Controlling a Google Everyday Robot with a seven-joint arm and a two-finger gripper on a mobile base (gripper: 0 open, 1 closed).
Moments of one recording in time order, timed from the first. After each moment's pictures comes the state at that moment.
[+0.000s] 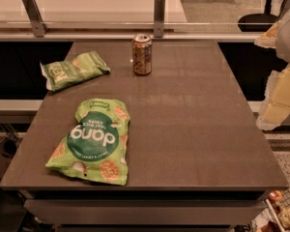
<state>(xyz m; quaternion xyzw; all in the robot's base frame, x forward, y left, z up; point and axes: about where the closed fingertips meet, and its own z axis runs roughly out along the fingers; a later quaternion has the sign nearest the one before) 0.438 -0.214 0.987 -0.60 0.78 -0.05 0.18</state>
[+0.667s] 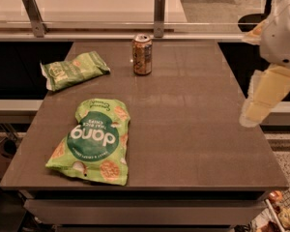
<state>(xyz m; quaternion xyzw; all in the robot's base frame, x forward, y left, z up) 0.451 -0.191 0.984 -0.61 0.77 -0.06 0.20</state>
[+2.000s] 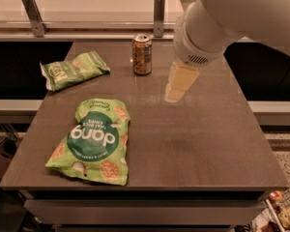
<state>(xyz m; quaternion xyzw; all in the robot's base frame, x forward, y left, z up) 0.544 -0.072 0.971 -0.62 0.70 -0.15 0.33</state>
